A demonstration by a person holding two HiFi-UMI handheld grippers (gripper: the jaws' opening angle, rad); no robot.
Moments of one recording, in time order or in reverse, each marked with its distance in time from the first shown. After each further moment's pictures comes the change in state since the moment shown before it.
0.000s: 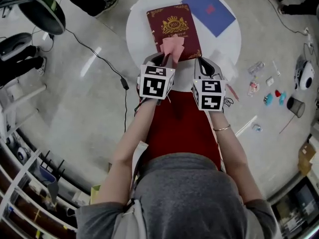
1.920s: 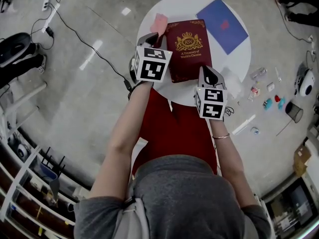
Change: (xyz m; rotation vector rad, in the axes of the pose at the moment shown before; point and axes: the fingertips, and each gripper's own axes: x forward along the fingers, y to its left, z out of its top) left arm 0.035 0.120 0.092 0.128 -0.041 0.128; right arm 0.048 0.012 0.024 0.026 0.096 -0.026
